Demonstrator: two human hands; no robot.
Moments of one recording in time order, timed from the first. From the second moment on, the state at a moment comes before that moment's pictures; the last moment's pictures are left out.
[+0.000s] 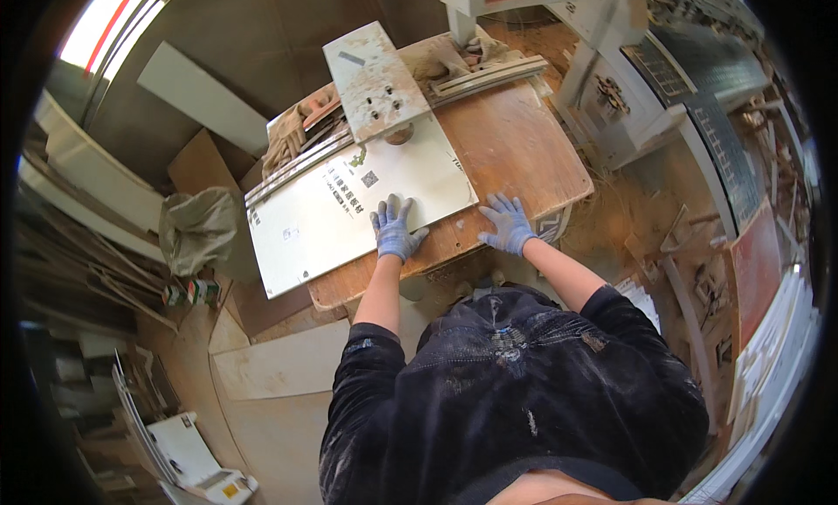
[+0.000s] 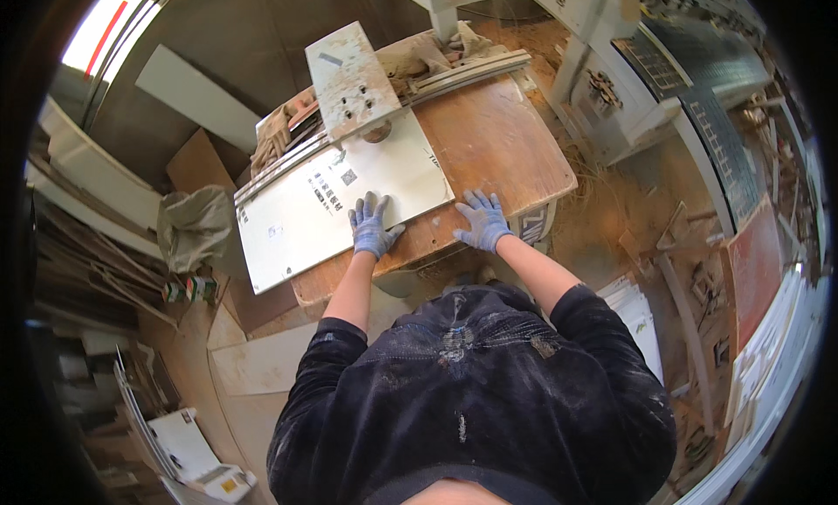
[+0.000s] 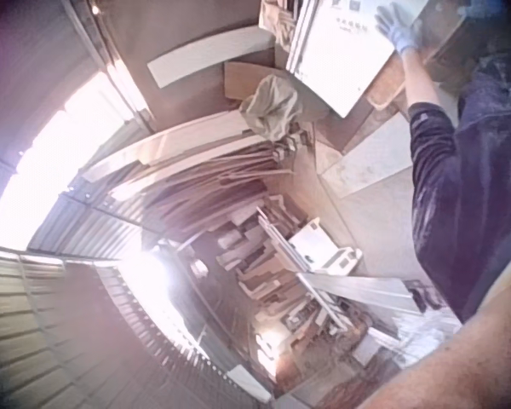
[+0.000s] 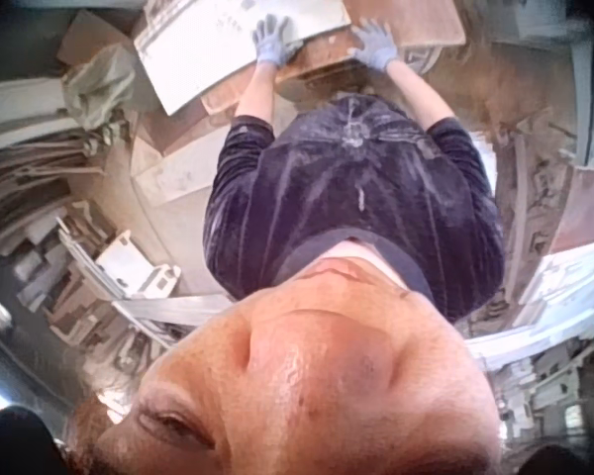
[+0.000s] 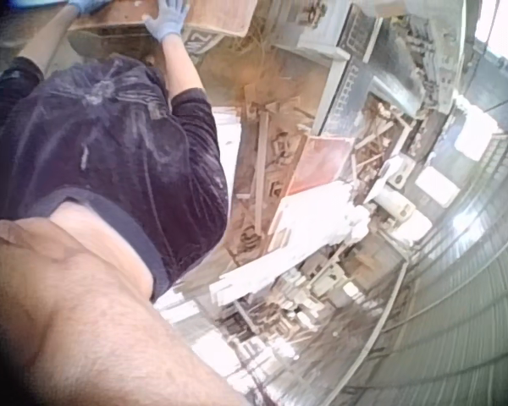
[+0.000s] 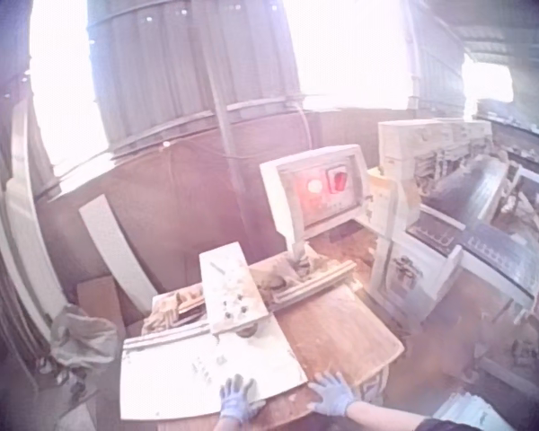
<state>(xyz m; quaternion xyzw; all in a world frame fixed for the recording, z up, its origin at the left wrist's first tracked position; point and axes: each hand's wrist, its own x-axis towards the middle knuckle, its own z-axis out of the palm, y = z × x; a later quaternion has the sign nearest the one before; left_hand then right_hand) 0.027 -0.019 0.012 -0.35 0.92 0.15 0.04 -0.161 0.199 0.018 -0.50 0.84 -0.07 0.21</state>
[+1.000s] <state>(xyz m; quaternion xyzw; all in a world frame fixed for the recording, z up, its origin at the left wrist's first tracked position) 0.395 -0.225 -0.050 -0.60 0.44 0.66 -0.13 0.072 0.218 -0.026 -0.03 0.71 -0.57 0.43</state>
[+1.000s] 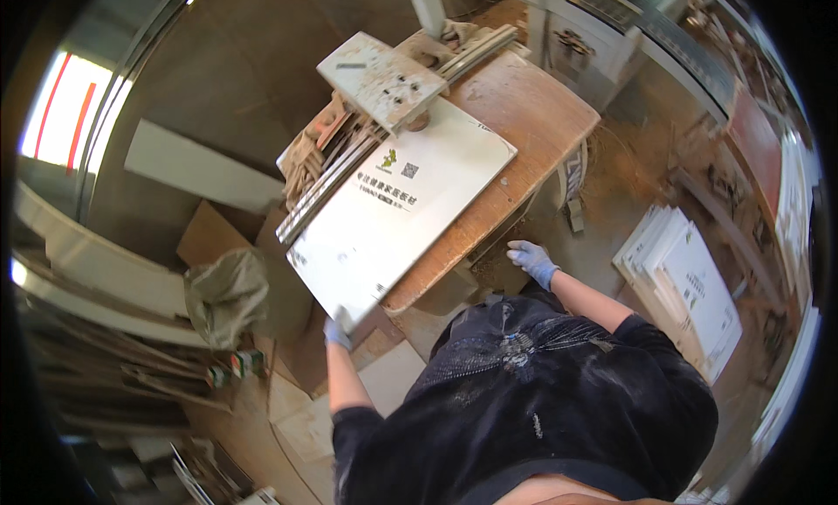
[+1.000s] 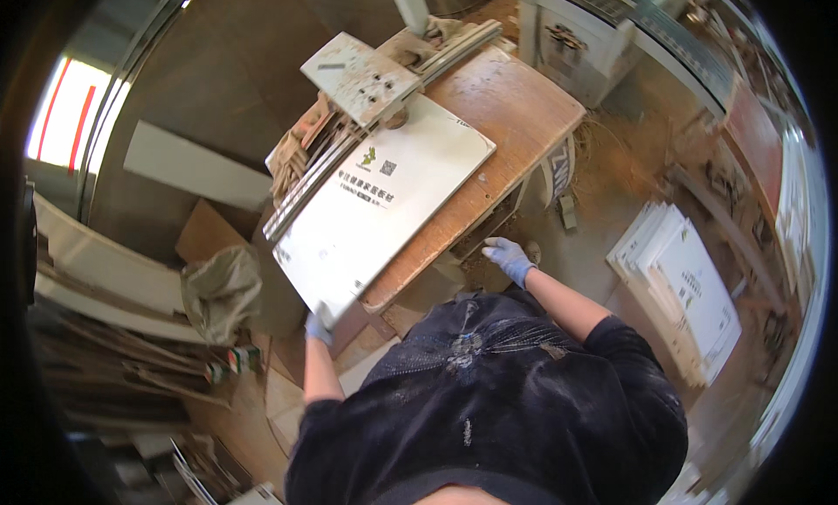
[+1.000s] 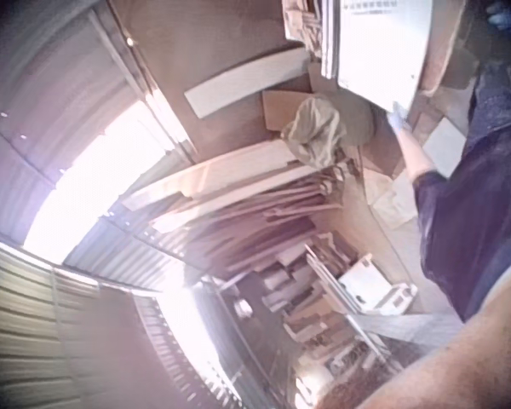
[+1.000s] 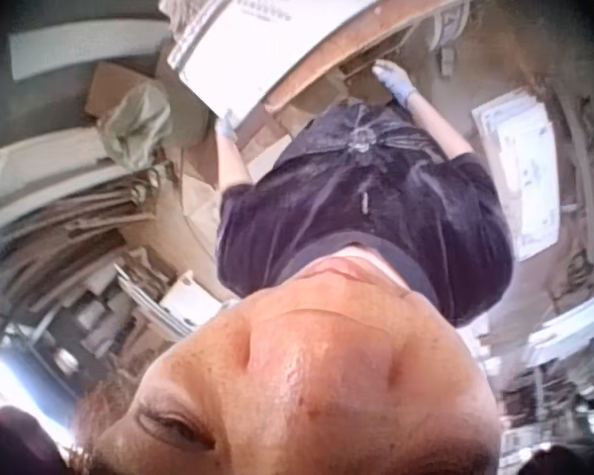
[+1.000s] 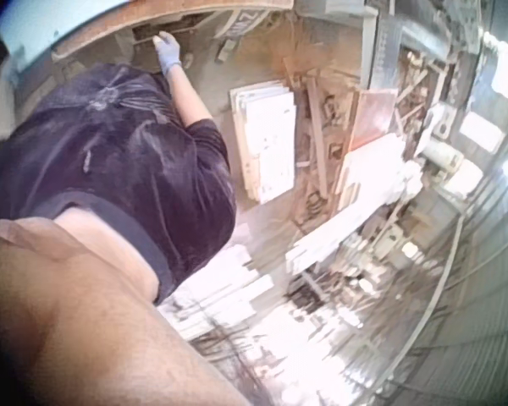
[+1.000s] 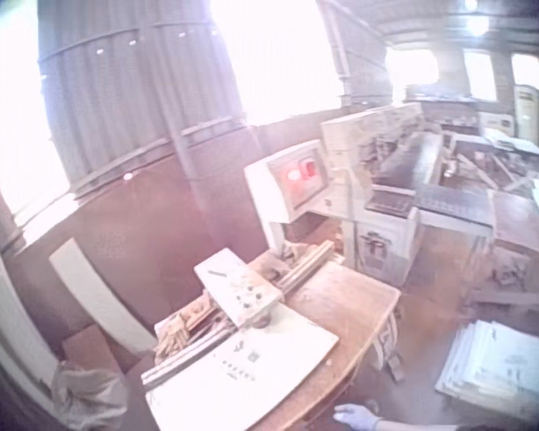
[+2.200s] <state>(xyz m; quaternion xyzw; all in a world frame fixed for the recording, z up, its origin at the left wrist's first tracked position) 0.235 0.135 0.044 -0.27 0.58 0.77 0.01 0.138 0.449 0.026 0.20 0.38 -0.87 0.23</state>
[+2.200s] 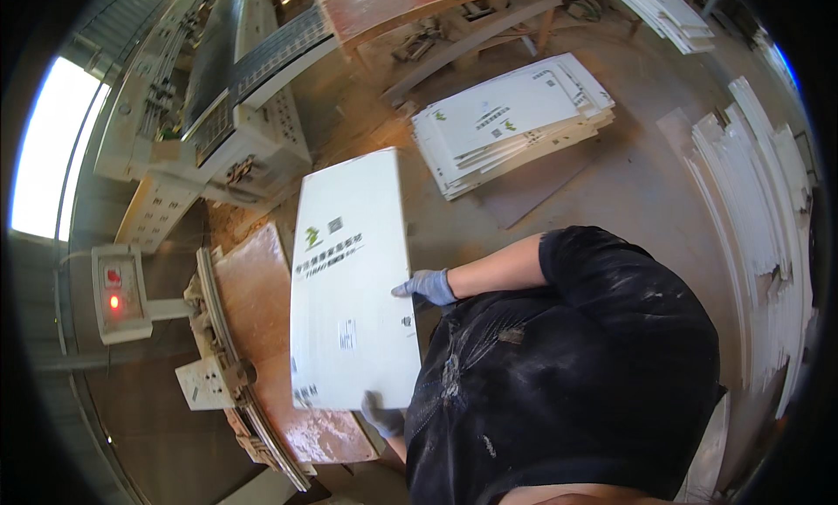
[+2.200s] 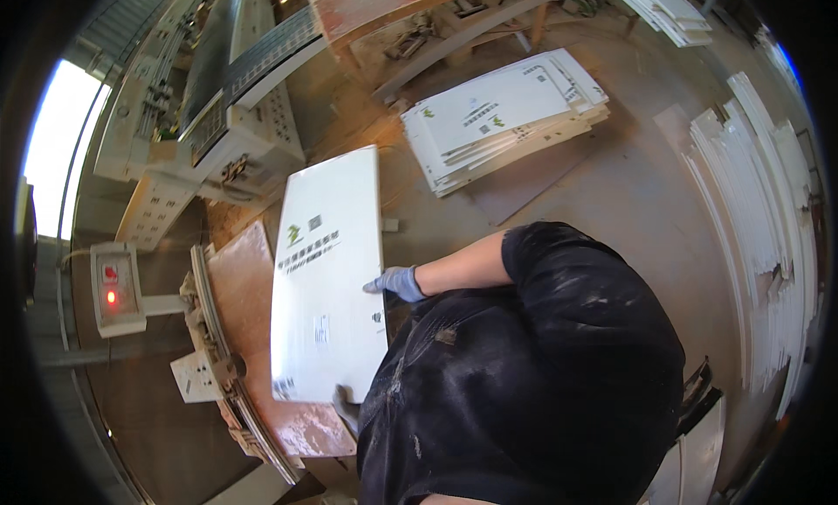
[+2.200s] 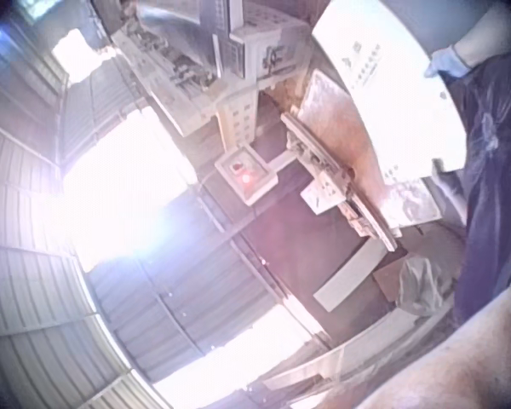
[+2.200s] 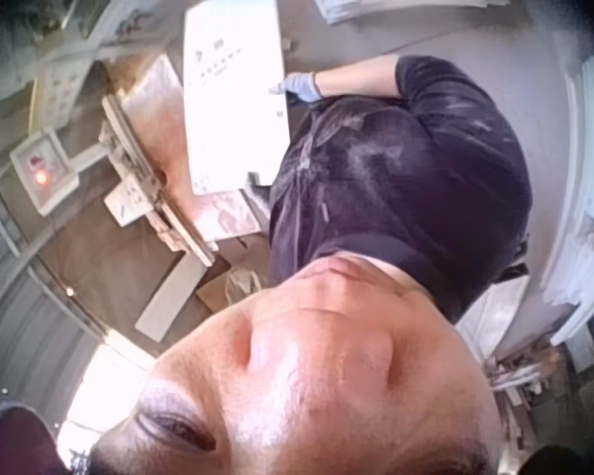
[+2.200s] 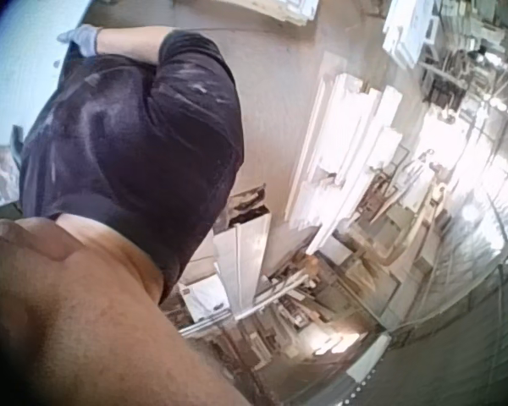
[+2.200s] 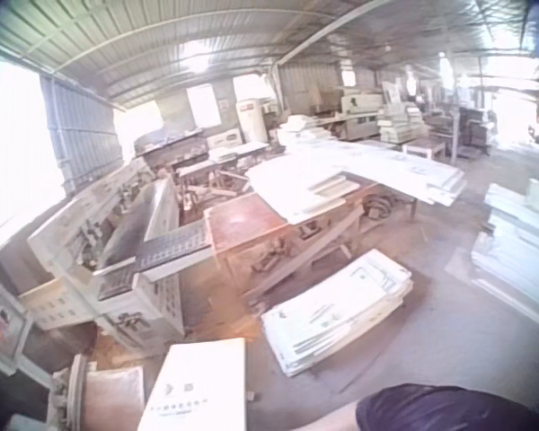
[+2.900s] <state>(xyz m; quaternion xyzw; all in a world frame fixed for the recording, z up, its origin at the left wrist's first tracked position) -0.078 0.737 -0.054 0.09 0.61 0.62 0.49 0.101 0.855 -0.082 0.55 0.06 -0.82 -0.14</state>
